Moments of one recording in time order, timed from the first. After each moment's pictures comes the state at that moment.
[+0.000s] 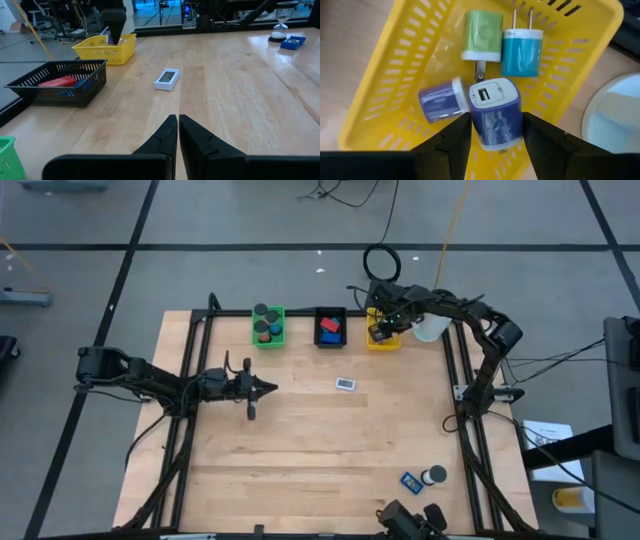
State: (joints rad) left arm 0.11 1.24 0.02 1.02 -0.04 0.10; right arm -0.79 1.80 1.26 -0.84 0.08 0.34
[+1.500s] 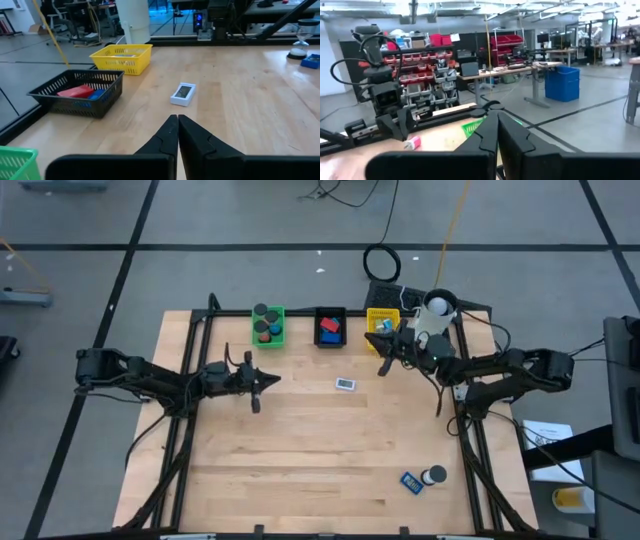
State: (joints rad) left arm 0.18 1.23 0.07 1.00 -0.03 0.08; right arm -0.42 1.30 0.32 1.15 -0.03 0.12
